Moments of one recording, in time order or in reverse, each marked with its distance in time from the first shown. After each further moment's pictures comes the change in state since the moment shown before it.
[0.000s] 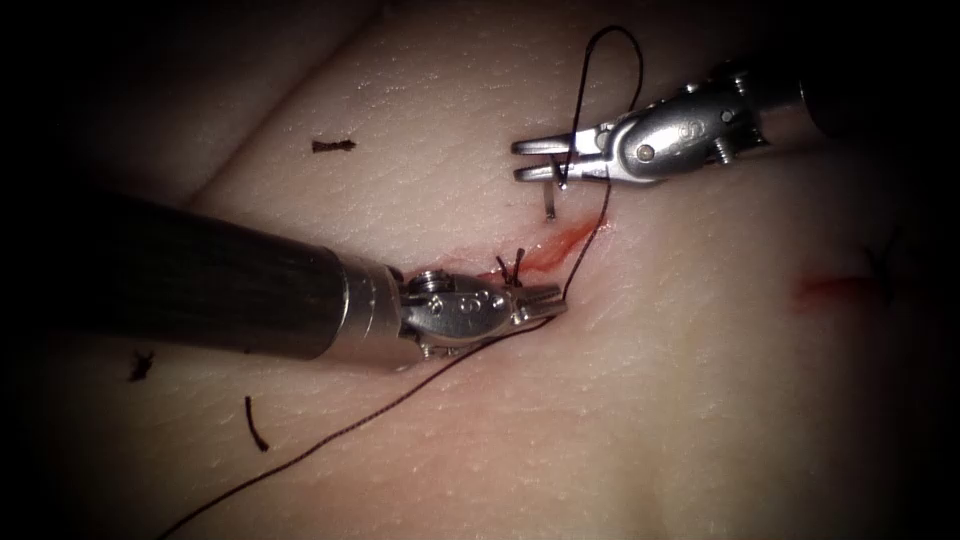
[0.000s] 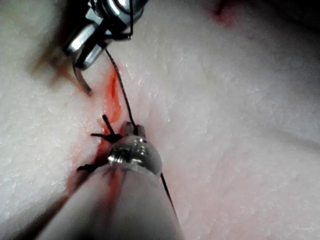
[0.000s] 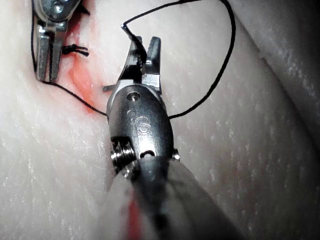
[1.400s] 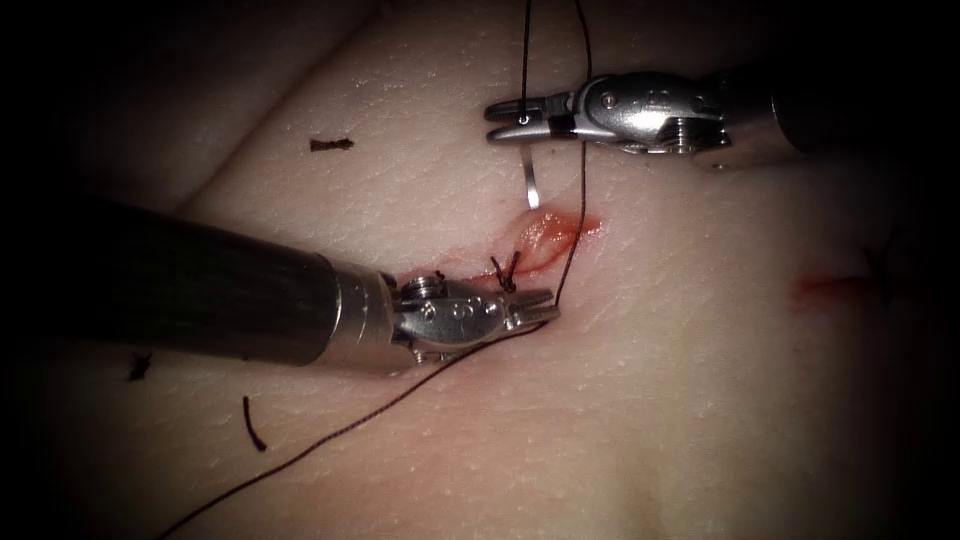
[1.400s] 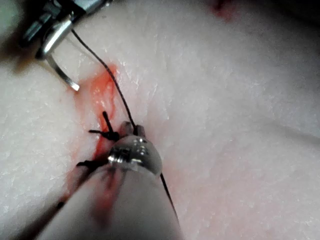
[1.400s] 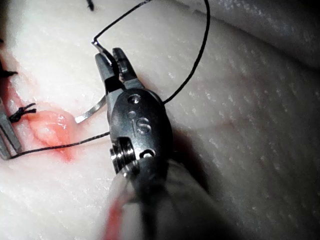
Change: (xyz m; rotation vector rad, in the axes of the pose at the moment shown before) right arm -0.003 0.005 0.002 -0.105 -0.053 0.388; left arm 0.000 0.001 -0.001 0.001 -0.002 -0.001
